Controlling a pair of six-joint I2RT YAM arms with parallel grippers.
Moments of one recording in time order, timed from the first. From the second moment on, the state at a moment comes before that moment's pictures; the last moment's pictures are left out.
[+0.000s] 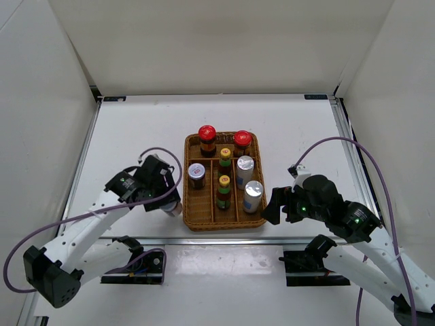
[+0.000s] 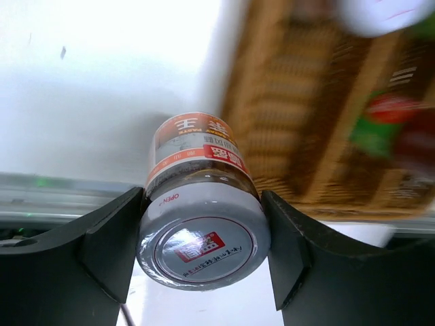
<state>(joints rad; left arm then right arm) -0.61 0.97 0.84 -1.00 -0.11 -0.89 0.76 0.57 0.77 -0.92 -0.13 0.54</state>
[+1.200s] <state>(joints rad) -0.75 1.46 1.01 -0.67 -0.18 -0.74 0.76 0.61 0.77 -0.94 -0.07 0.58</state>
